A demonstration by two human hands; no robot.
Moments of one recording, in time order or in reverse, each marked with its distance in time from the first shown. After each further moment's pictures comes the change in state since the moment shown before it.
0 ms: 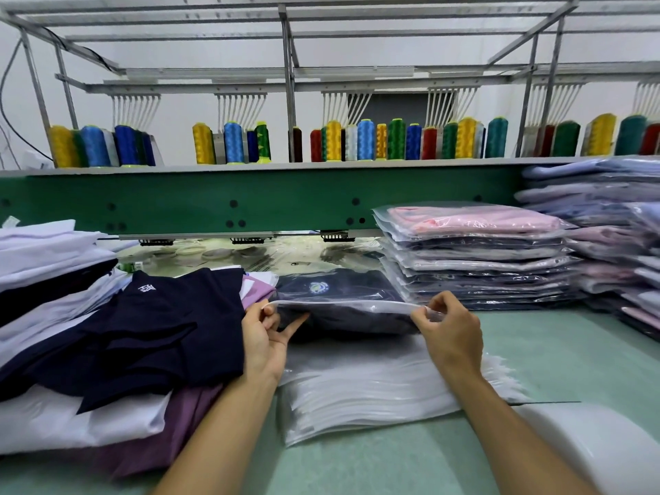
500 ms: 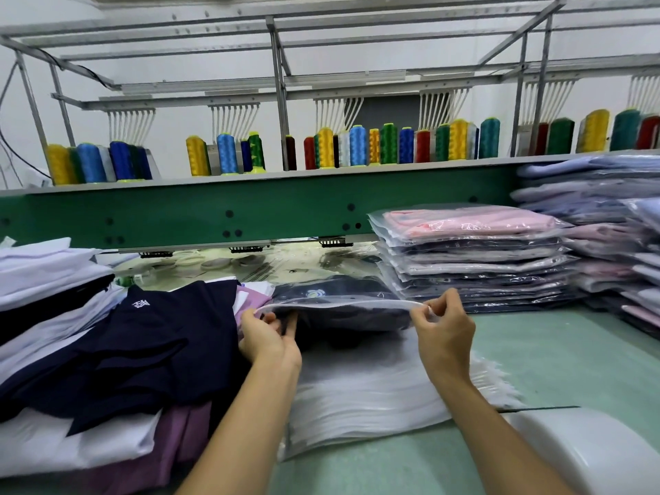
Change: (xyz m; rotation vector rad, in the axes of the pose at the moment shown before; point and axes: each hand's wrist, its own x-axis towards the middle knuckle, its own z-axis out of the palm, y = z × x) left_hand 0.002 -0.011 0.042 -0.161 0.441 0.057; right_hand 0.004 -0.005 0.003 0.299 0.122 -0.013
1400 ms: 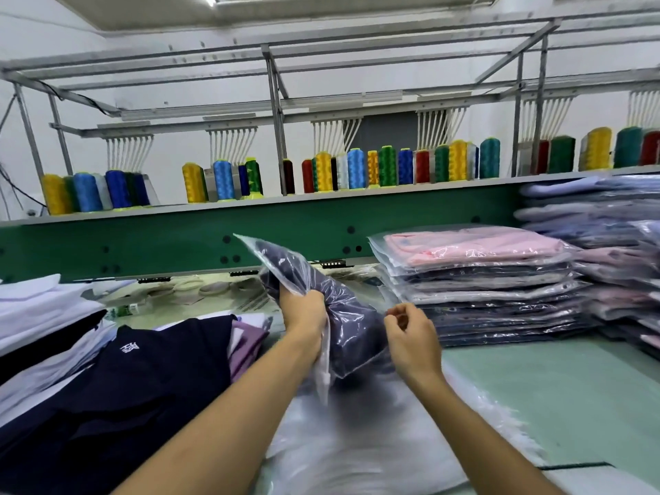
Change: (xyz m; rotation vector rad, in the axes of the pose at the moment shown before) left_hand 0.020 -0.031 0.091 0.948 -0.224 0.320; right_hand 0.032 -0.030 0.048 -0.060 -0.341 0.215
